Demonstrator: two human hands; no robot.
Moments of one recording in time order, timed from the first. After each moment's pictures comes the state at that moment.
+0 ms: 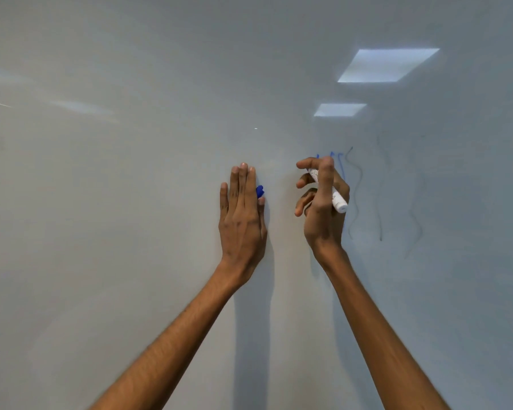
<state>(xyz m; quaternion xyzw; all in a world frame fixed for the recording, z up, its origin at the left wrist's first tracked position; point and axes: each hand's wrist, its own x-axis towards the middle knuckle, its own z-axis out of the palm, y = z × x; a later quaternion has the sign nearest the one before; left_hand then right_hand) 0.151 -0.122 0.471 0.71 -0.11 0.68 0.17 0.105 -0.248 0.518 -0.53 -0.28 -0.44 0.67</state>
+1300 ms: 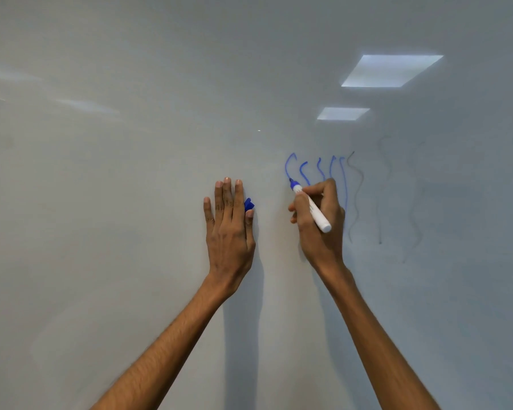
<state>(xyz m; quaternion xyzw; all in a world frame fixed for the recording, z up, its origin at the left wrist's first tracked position) 0.146 -0.099 0.448 0.74 -0.06 0.65 0.15 0.101 -0.255 0.494 -0.63 -0.27 -0.44 0.58</state>
